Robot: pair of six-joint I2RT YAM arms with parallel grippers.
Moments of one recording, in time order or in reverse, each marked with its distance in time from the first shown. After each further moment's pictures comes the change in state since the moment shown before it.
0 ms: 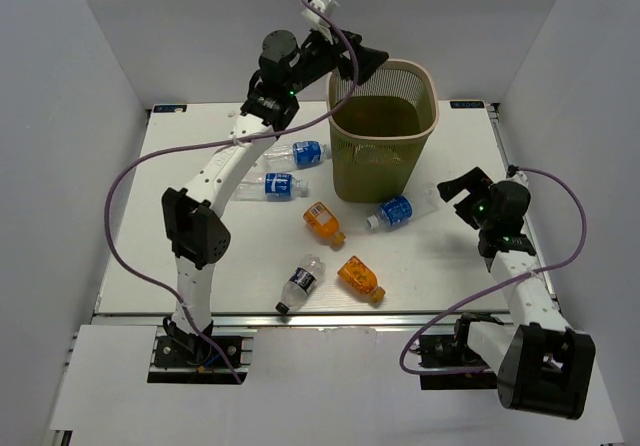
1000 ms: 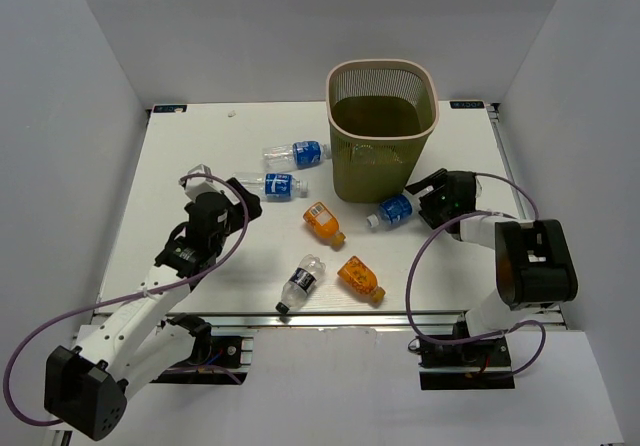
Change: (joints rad) left arm 0.100 -1.200 -1.590 -0.354 -0.822 -0.431; right arm 0.211 0.602 0.097 0.229 0.122 0.370
